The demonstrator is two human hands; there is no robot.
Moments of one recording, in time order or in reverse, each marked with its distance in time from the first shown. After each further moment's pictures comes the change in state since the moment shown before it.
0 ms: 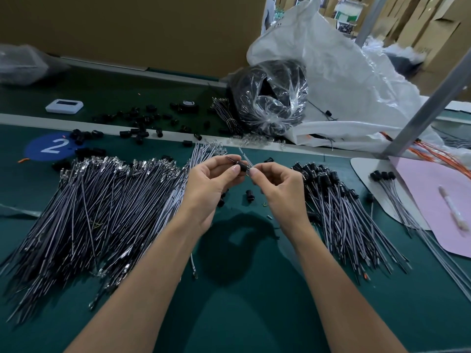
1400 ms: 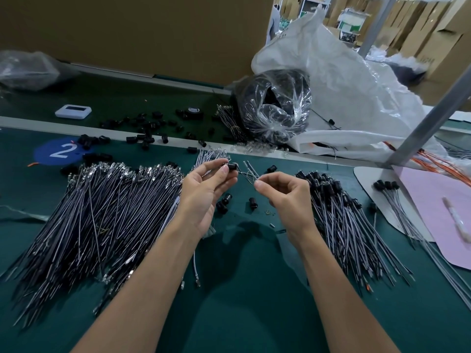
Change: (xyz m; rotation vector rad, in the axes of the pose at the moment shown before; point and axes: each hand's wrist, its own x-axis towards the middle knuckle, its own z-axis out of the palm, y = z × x) left_hand 0.008 0.004 -0.011 -0.198 0.136 -0.062; right_hand 0.000 -0.004 -0.008 0.093 -0.059 0.056
